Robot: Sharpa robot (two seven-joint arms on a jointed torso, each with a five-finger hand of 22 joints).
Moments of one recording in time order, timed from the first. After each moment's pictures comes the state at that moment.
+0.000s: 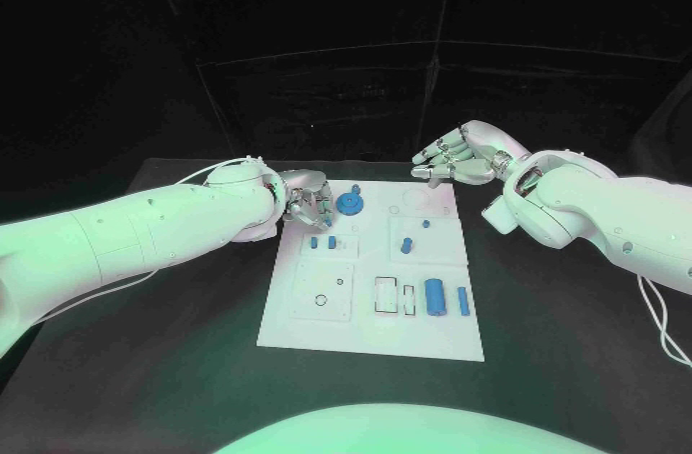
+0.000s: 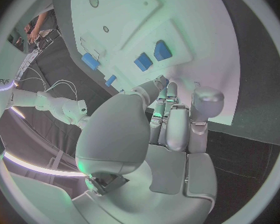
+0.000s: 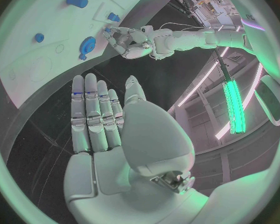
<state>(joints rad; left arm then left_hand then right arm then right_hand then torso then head) 1.21 -0.66 -0.07 1.21 -1.31 -0.02 -0.08 1.37 -0.10 0.46 -0.03 0.05 1.01 0.14 0.22 0.08 1.06 0.08 0.33 0.07 1.46 -0.01 1.33 1.15 0.14 1.39 0.09 1.04 0.99 1.24 -0.76 -0.01 1.41 -0.87 -0.27 0.13 1.47 0.07 -0.27 0.20 0.26 0.98 0.20 0.08 0.07 1.19 0.12 0.16 0.14 1.27 0.07 0.11 0.35 0.18 0.98 0.18 0.45 0.23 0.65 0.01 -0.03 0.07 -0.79</state>
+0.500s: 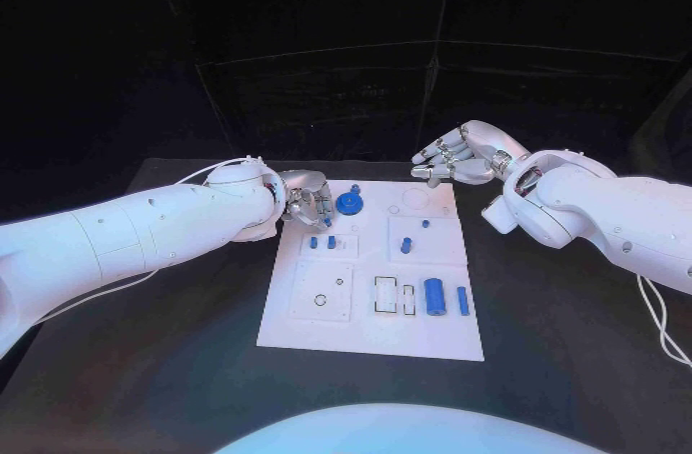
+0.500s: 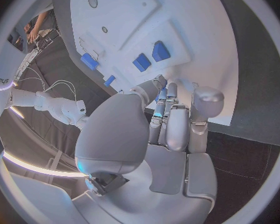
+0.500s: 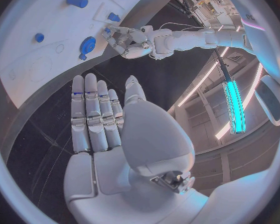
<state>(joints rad) 1.21 -0.65 -0.08 1.20 -1.31 -0.01 -0.09 1.36 -0.12 0.46 -0.03 0.05 0.97 0.15 0.17 0.06 1.06 0.08 0.31 0.07 1.46 -0.01 1.33 1.14 0.14 1.39 0.09 1.04 0.99 1.24 -0.76 -0.01 1.41 -0.87 -0.27 0.13 1.47 0.07 -0.27 0.19 0.26 0.98 0.20 0.08 0.07 1.19 0.12 0.16 0.14 1.27 0.07 0.11 0.35 0.18 0.98 0.18 0.45 0.23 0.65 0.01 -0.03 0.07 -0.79</state>
